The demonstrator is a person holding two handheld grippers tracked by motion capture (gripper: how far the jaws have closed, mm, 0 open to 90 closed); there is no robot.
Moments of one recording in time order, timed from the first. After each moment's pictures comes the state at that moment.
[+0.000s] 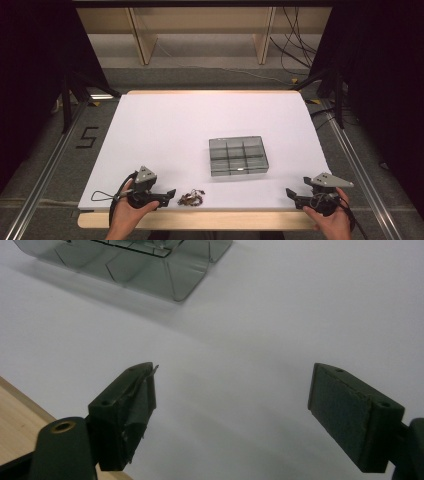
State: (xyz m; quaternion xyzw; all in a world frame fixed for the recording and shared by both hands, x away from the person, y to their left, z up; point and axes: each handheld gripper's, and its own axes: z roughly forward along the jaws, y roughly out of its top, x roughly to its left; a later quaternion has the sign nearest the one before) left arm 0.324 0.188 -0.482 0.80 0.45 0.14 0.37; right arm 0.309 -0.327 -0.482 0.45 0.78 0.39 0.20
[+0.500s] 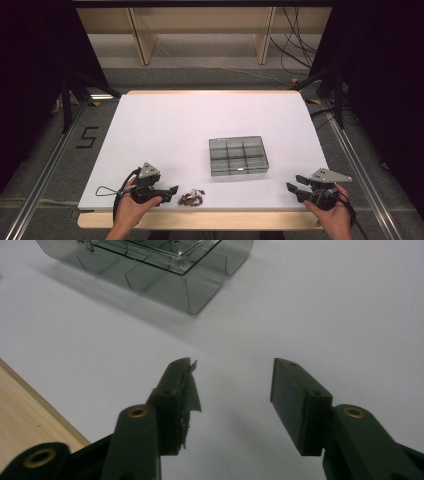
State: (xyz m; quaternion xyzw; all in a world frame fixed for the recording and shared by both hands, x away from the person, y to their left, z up) left arm 0.338 0.181 -0.482 0.81 0.44 0.12 0.37; right arm 0.318 -0.324 -0.471 0.42 0.80 0.39 0.18
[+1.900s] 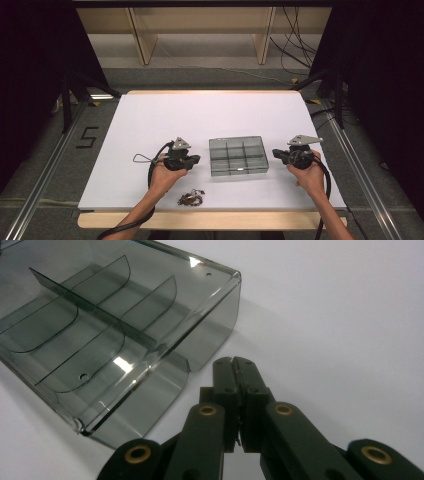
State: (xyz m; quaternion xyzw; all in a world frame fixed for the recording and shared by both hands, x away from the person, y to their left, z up) left arm 0.420 0.106 -0.478 0.82 0.38 0.12 0.41; right arm 0.426 -0.292 -0.471 0.40 0.81 0.40 0.17
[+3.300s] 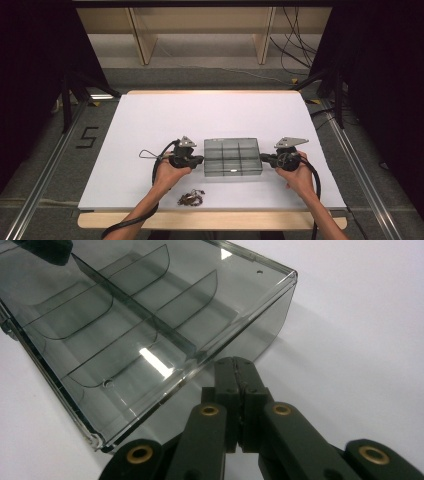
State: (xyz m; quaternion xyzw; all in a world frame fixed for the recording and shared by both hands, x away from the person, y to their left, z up) left arm 0.429 0.098 -0.482 0.83 0.38 0.10 0.39; right arm 0.425 -0.261 -0.479 0.37 0.83 0.40 0.13
